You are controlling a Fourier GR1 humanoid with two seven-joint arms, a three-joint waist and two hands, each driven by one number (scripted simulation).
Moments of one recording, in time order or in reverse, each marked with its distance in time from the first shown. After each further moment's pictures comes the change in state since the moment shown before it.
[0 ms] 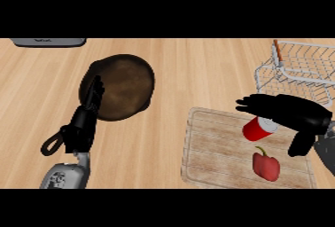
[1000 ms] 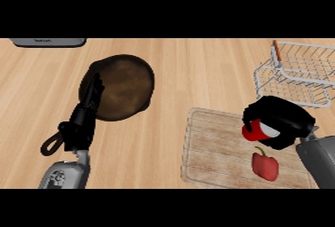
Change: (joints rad) left arm -0.014 -0.018 0.025 -0.012 -0.020 -0.021 0.028; right arm 0.033 0.147 -0.060 0.074 0.125 -0.228 -0.087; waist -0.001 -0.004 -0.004
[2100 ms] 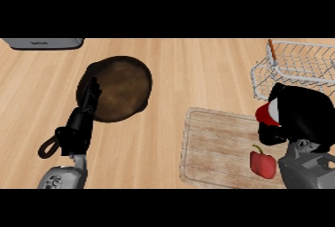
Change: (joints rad) left arm 0.039 0.005 0.004 -0.015 0.000 -0.006 -0.010; right arm 0.005 0.331 -0.092 -0.538 0.367 0.356 1.319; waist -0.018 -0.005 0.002
